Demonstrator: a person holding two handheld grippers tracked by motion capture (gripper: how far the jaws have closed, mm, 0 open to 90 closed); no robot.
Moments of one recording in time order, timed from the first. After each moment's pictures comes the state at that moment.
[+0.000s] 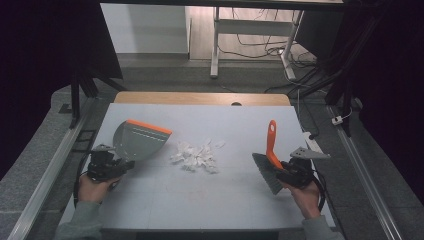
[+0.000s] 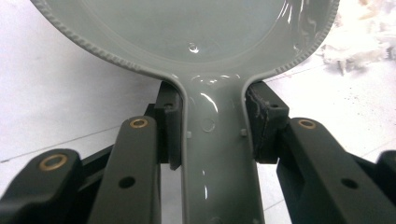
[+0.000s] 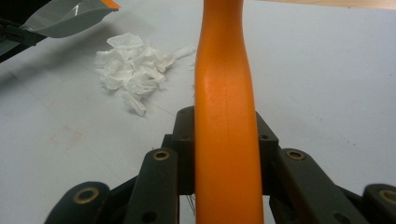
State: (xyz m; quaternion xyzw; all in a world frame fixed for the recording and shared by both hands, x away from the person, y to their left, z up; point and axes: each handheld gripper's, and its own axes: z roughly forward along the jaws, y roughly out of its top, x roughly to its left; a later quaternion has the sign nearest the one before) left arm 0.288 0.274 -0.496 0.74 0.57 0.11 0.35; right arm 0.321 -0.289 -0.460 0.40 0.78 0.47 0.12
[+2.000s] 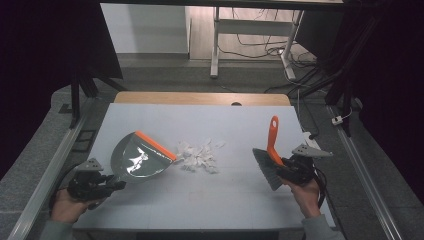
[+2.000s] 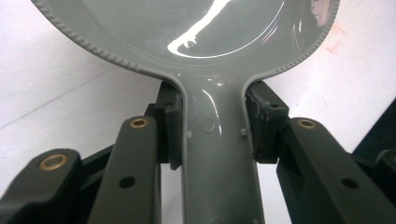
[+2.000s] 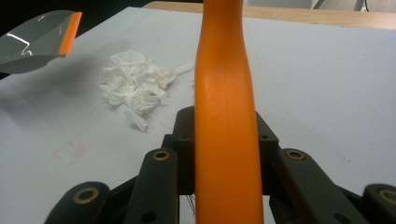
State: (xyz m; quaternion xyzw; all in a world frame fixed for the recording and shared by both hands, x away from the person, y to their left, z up) left arm 0.235 0.292 -0.482 0.82 0.45 0.07 0.36; right arm 0.324 -0.287 -0.451 0.39 0.77 0.49 0.14
